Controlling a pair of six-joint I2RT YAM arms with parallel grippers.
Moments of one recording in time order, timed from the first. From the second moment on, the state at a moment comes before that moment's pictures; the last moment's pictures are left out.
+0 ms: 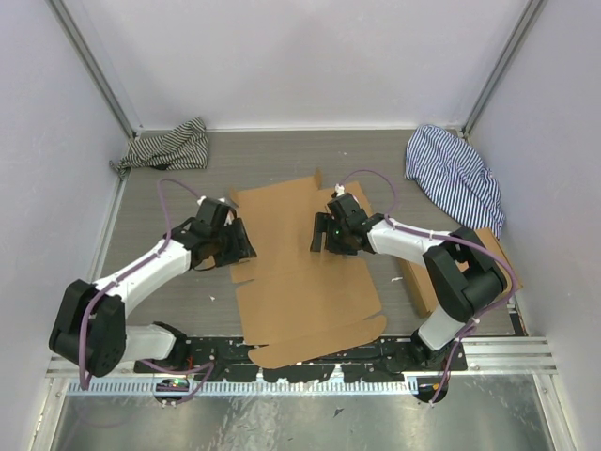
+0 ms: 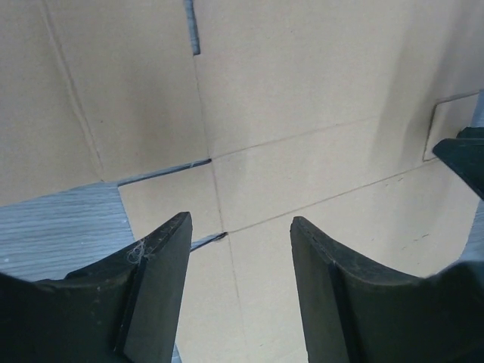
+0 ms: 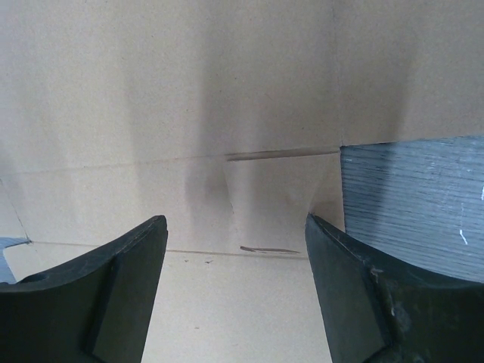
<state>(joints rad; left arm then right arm) -0.46 1.29 0.73 -0.41 0.08 -0.71 0.60 1.64 0.89 -0.22 -0.04 0.63</state>
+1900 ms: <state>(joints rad) -0.54 1.29 0.71 -0.49 -0.03 -0.78 0.59 1.65 0.89 -0.19 -0.03 0.62</state>
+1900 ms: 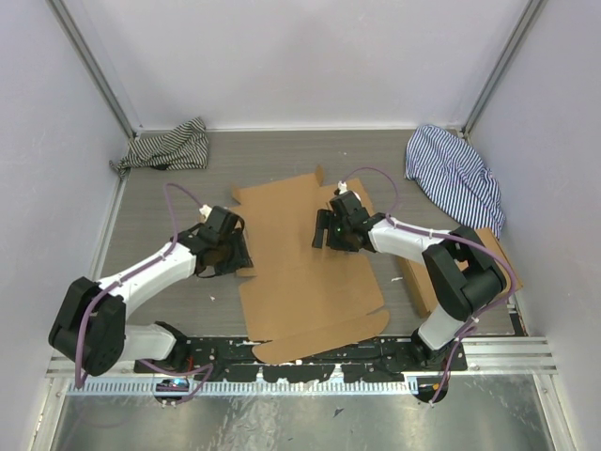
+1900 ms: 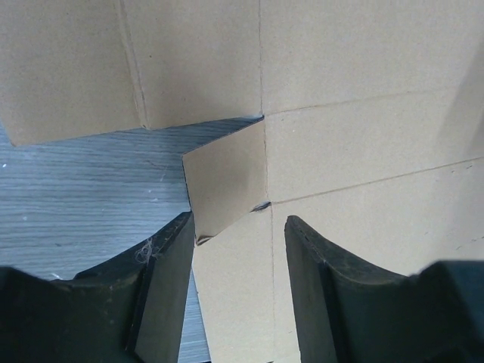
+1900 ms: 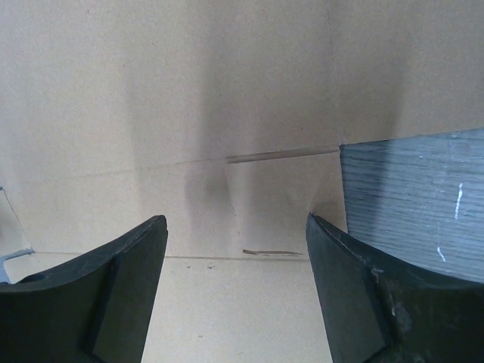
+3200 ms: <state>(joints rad) -0.69 1.27 0.85 -0.45 -0.20 -0.86 0.59 1.70 0.91 -0.09 -0.08 0.62</state>
